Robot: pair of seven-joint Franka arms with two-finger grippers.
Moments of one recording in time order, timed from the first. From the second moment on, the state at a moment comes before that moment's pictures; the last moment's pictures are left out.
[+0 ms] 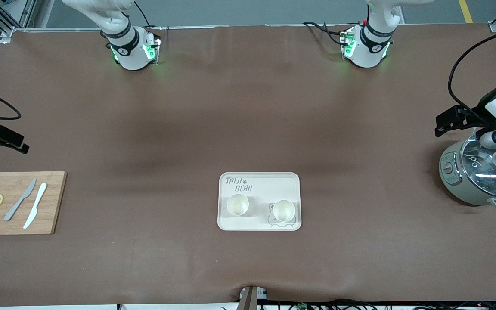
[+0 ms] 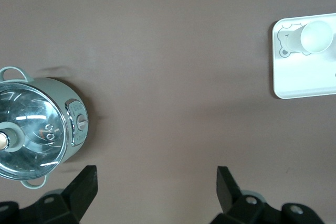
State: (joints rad) left arm -0.05 0.16 -0.05 -1.39 0.01 1.55 0.03; right arm -0.09 0.13 -0.04 -1.53 0.05 1.72 -0.07
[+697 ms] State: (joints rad) left arm -0.04 0.16 -0.05 -1.39 0.01 1.55 0.03; right arm -0.09 0.13 -0.04 -1.52 0.05 1.70 -0.07
